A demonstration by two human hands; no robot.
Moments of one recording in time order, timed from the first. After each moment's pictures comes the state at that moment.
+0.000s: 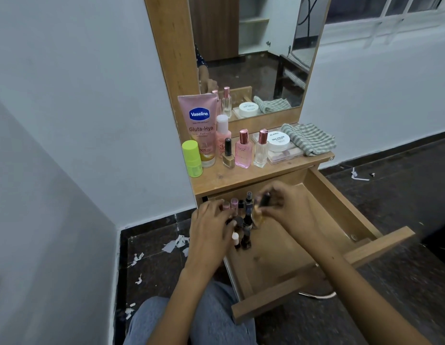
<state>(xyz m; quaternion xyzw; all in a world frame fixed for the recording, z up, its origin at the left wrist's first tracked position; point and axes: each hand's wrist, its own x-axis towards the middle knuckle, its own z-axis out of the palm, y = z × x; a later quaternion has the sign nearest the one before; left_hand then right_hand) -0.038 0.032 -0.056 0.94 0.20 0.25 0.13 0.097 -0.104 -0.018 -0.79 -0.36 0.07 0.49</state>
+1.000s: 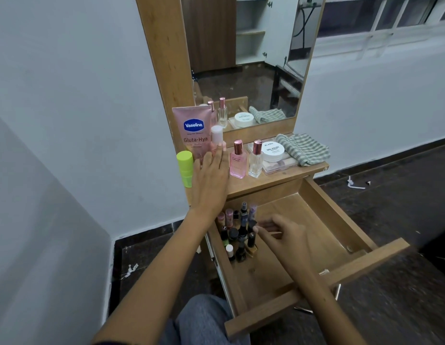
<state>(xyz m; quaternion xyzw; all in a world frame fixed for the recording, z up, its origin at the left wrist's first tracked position) 0.053 0.076 0.004 0.94 0.20 0.28 -0.08 0.082 -0.122 -0.063 -0.79 -0.34 0.02 0.50</state>
